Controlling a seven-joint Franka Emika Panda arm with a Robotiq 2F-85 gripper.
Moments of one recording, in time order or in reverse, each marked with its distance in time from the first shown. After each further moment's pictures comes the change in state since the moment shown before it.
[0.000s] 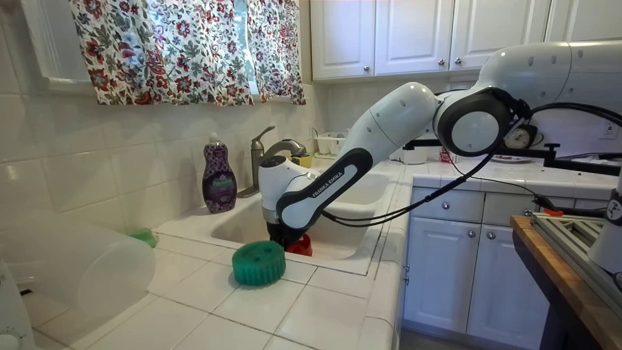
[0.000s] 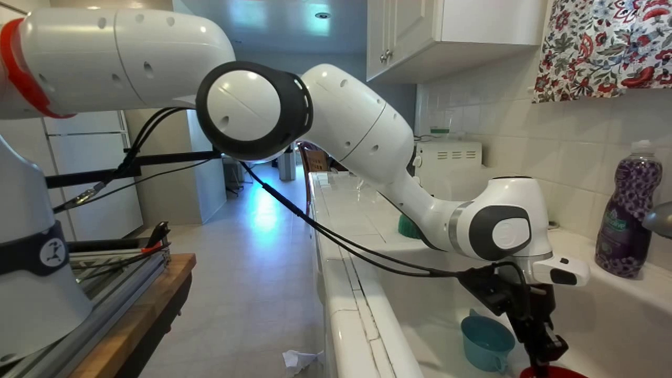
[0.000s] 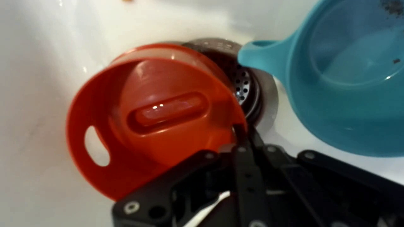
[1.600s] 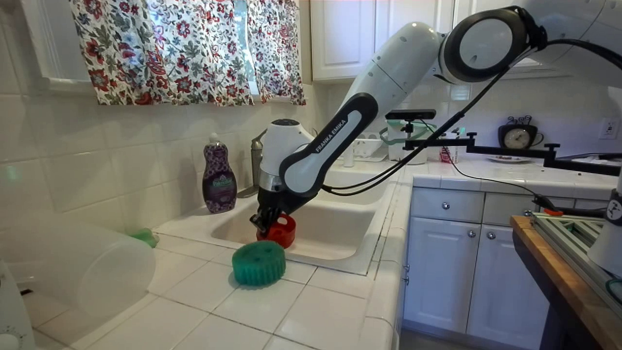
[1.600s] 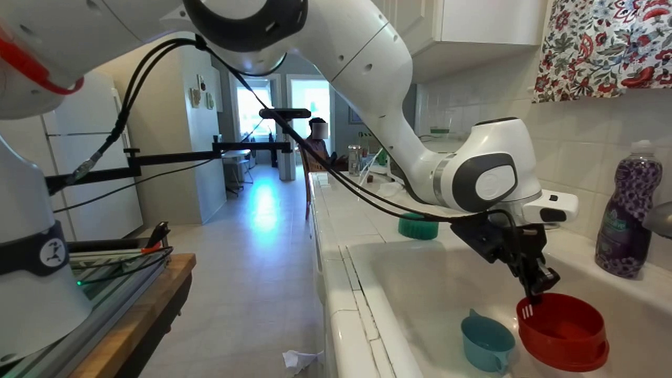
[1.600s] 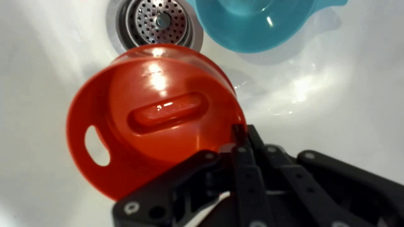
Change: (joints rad) arm -0.009 -0.382 0.102 -0.503 0.018 0.335 -0.048
